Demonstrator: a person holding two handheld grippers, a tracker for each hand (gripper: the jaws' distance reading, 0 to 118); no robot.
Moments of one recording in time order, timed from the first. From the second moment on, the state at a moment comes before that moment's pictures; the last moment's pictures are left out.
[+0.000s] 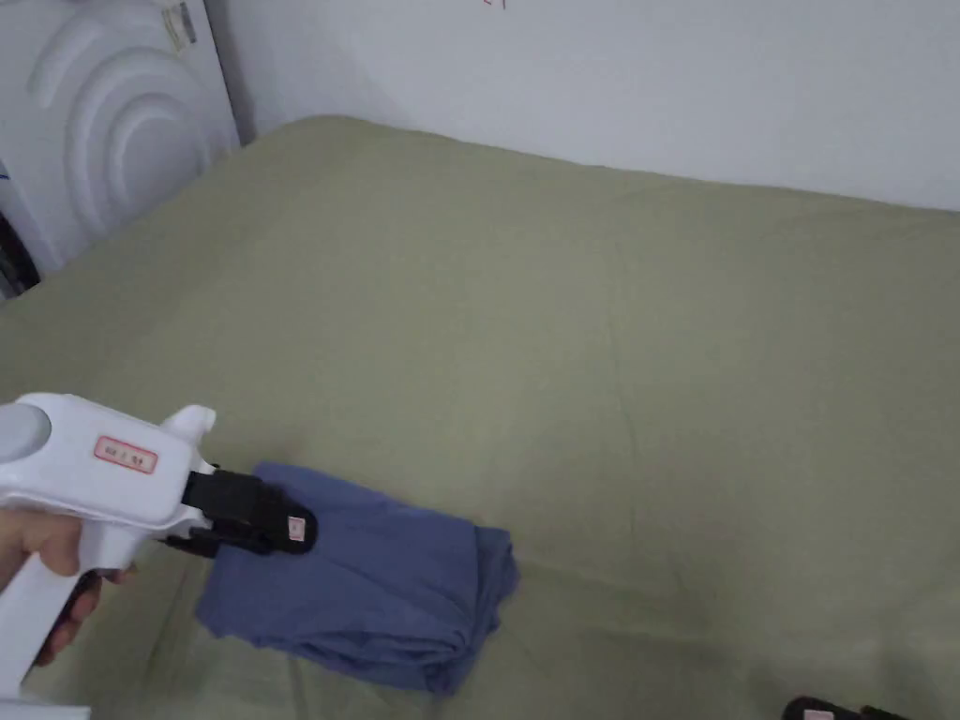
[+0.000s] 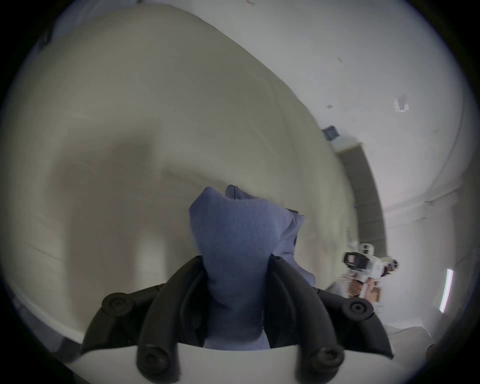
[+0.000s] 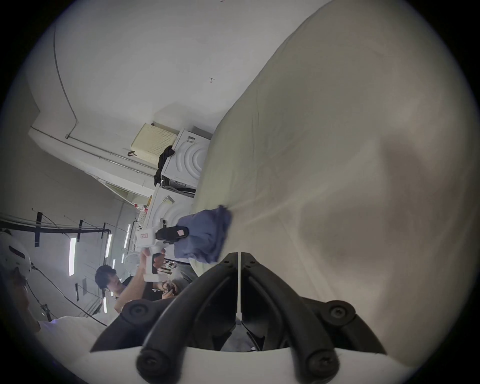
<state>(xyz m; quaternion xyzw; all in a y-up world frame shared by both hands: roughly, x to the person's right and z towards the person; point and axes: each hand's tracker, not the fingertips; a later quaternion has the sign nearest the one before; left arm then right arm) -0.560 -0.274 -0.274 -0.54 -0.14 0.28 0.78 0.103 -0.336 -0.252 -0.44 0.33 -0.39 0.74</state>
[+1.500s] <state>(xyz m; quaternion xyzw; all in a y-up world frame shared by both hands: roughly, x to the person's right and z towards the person) -0.140 -0.109 -0.198 -0.10 0.00 -0.04 0.99 0.110 -0.121 -0.172 -0.03 -0.01 0.06 1.00</state>
